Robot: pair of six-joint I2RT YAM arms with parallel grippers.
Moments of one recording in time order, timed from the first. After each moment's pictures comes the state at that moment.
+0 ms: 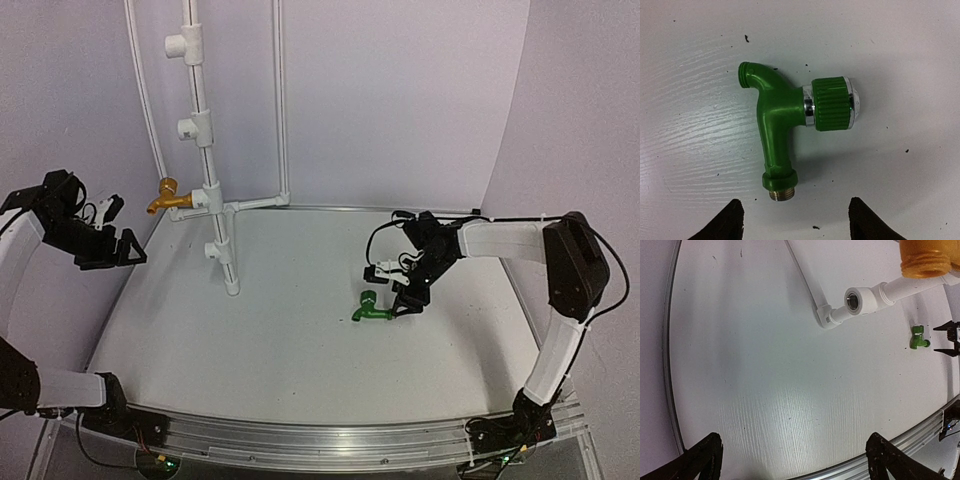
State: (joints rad) left arm 0.16 1.11 1.24 -1.22 0.43 0.16; right arm 0.51 1.84 1.24 -0.64 -0.24 -0.90
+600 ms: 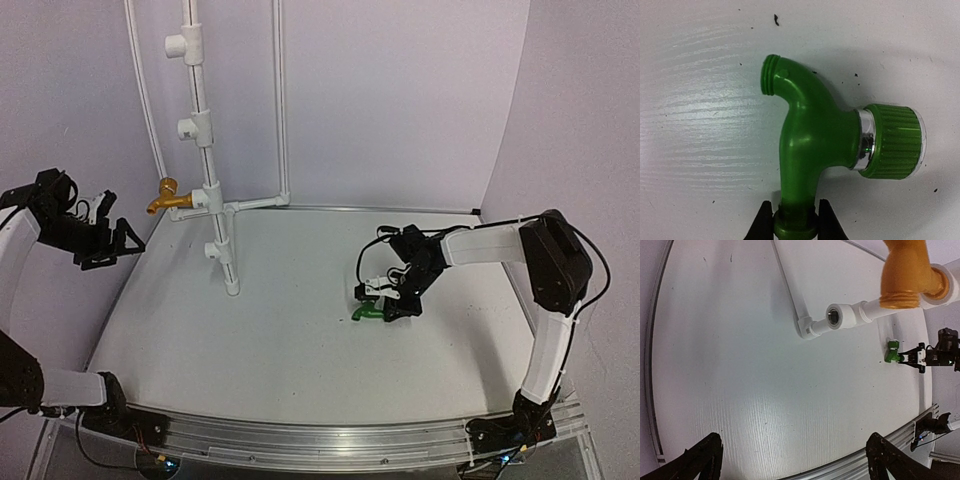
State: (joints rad) left arm 0.23 1.12 1.27 -1.23 0.58 0.09; right arm 0.55 1.95 1.24 -0.59 -0.21 -1.01
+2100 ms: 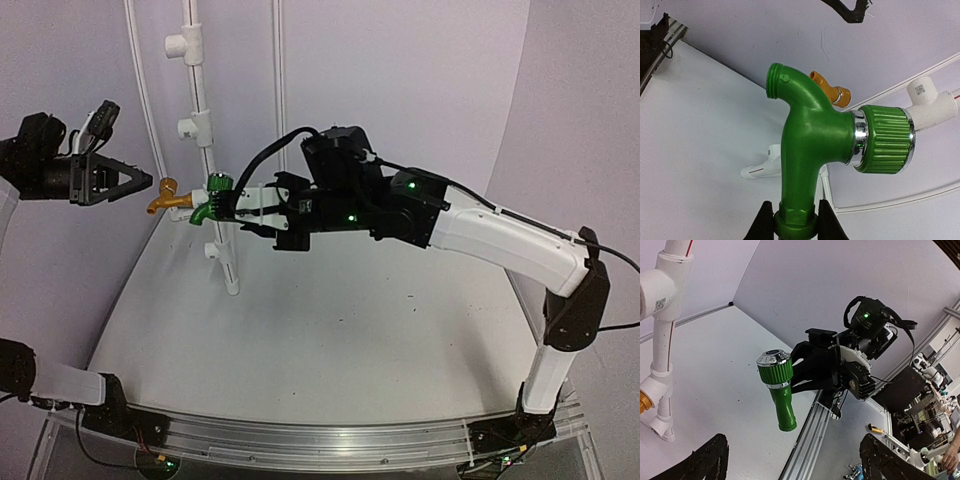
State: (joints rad) left arm 0.07 1.18 1.69 -1.36 1.33 0.33; right arm 1.15 1.87 1.96 -0.46 0.01 -0.91
